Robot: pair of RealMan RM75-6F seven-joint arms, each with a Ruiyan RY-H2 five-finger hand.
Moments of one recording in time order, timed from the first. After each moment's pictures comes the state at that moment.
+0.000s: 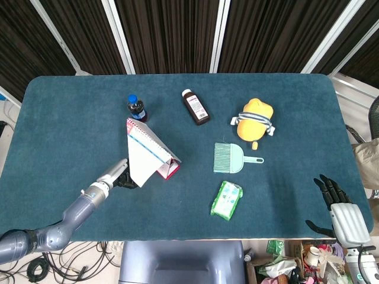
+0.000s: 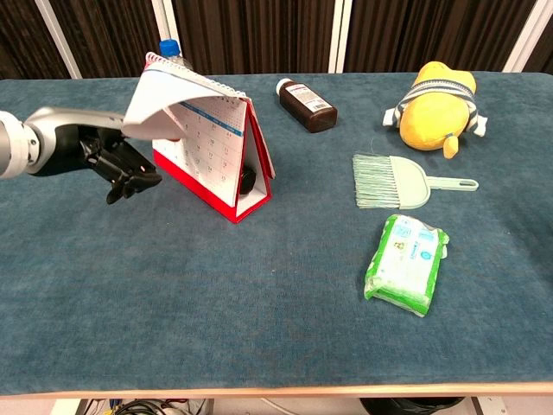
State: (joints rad) left arm -0.77 -1.31 -0.22 -1.73 0.74 0.67 -0.11; right arm 0.06 -1.10 0.01 -1.67 -1.57 1.48 0.08
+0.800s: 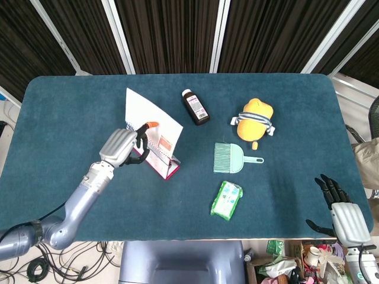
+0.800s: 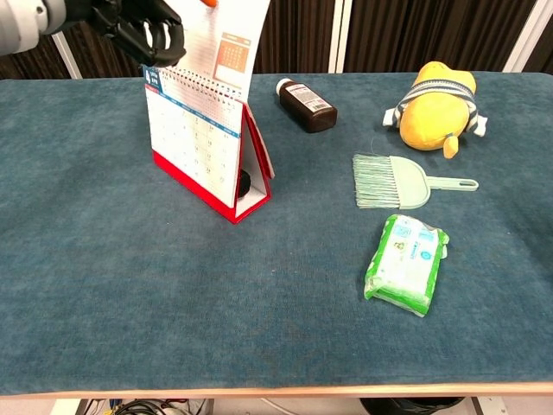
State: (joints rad) left arm -0.83 -1.33 -0.30 -1.73 1.03 0.97 0.18; right arm 0.06 -1.10 0.02 -1.67 -1.56 1.47 0.09
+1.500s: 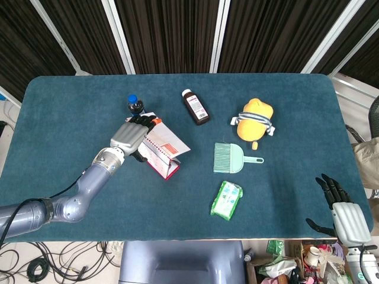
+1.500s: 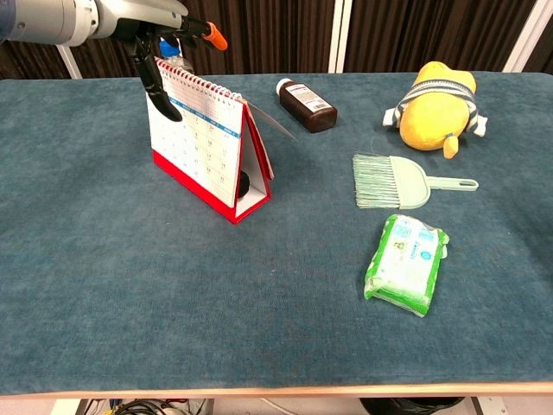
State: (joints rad) left arm -1.10 -1.25 -0.23 -1.66 0.52 0.73 0.53; right arm 0.06 -1.10 0.02 -1.67 -1.56 1.47 0.10
